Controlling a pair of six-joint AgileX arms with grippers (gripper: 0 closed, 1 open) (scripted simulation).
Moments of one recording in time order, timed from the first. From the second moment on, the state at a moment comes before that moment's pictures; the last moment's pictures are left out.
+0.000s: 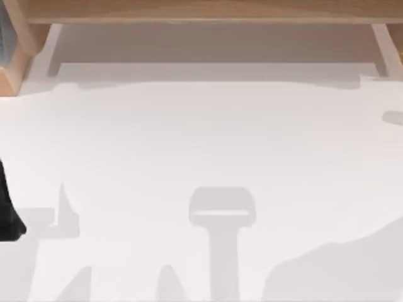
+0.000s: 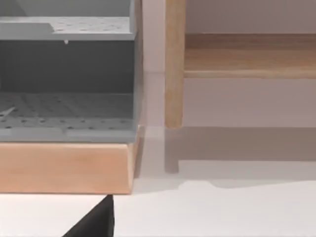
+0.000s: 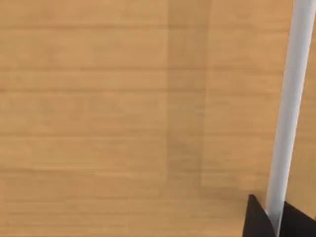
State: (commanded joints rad) left arm 0.00 0.00 0.00 0.00 0.00 0.00; right arm -0.44 2.35 1.21 1.14 -0.40 -1.56
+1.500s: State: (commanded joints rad) left arm 0.00 0.00 0.00 0.00 0.00 0.00; right arm -0.58 2.15 0.73 1.42 -0.54 -1.55
